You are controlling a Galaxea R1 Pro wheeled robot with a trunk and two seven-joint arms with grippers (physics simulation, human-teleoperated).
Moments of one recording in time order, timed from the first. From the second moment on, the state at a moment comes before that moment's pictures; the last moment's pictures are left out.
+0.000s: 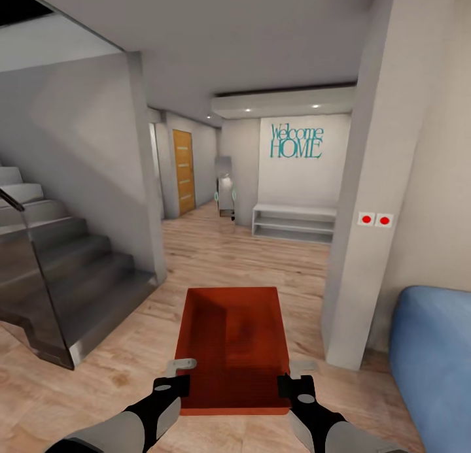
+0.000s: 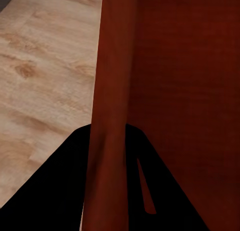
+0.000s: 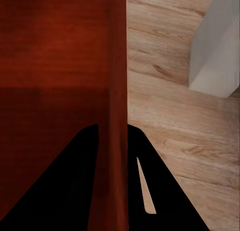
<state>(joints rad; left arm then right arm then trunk) -0.68 -0.12 -0.24 -0.09 0.28 -0.03 0.26 -0.65 0.14 0.12 -0.08 -0.03 -0.17 -0.24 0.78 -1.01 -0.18</state>
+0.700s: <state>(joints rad) -0.68 -0.12 -0.24 -0.09 0.28 -0.03 0.26 -0.65 0.14 0.14 -0.08 -0.04 -0.17 -0.25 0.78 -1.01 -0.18</state>
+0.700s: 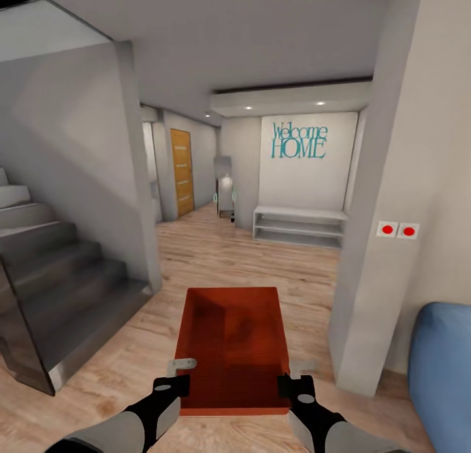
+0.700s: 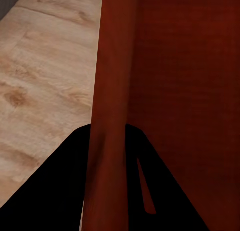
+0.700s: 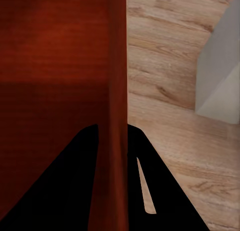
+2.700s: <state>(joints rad) -0.68 -0.12 -0.24 -0.09 0.29 -0.03 0.26 -0.65 0.14 0.14 -0.08 -0.05 -0.17 -0.25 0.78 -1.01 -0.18</state>
